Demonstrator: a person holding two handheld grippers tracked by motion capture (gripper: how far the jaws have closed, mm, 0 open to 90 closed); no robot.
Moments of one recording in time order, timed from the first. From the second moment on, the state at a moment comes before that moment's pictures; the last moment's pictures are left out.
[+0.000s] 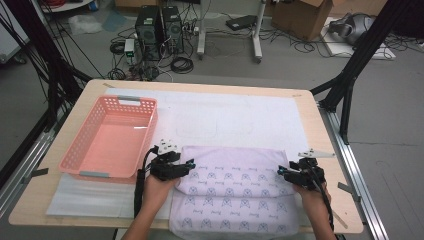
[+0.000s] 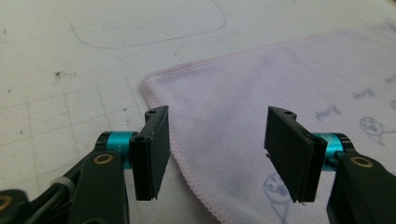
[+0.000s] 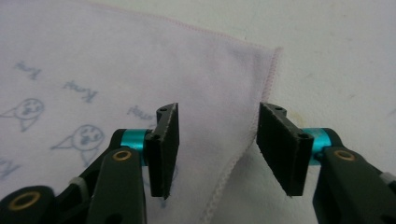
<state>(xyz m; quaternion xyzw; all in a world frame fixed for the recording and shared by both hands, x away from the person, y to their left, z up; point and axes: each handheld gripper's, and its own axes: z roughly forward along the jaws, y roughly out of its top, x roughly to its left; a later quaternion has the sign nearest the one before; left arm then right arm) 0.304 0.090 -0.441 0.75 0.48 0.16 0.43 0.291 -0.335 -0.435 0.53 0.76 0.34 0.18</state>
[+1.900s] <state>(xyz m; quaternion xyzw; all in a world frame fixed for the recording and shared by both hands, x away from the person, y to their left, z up) 0.253 0.093 -0.445 0.76 0.45 0.09 0.46 0.243 -0.344 -0.434 0.51 0.76 0.38 0.15</state>
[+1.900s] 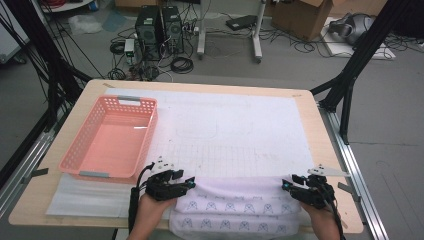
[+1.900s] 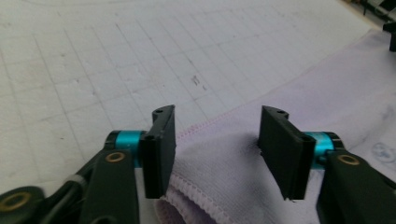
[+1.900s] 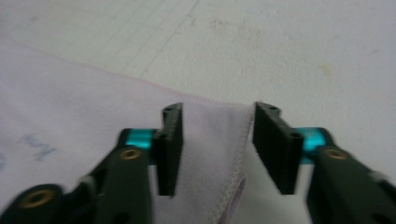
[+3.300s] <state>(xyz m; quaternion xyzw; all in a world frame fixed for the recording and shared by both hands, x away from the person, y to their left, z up) 0.233 0.124 -0.447 0.75 0.45 0.12 0.47 0.219 -0.352 -0.446 0.48 0.78 0.37 0.17</state>
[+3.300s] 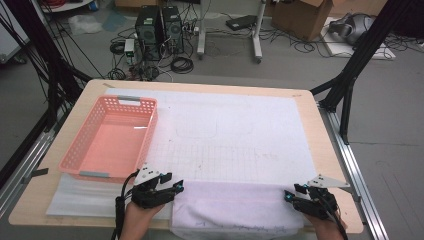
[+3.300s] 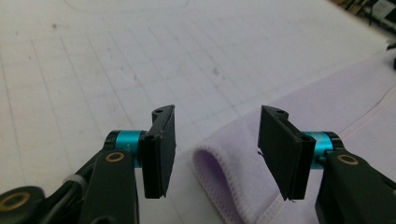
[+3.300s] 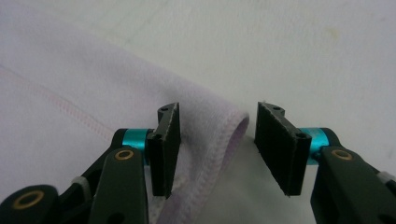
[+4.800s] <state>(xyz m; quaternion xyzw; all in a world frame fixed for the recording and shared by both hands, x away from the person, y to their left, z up) 0.363 0.086 -0.422 0.73 0.49 0.17 0.44 0.327 -0.365 -0.418 0.50 0.74 0.40 0.19</state>
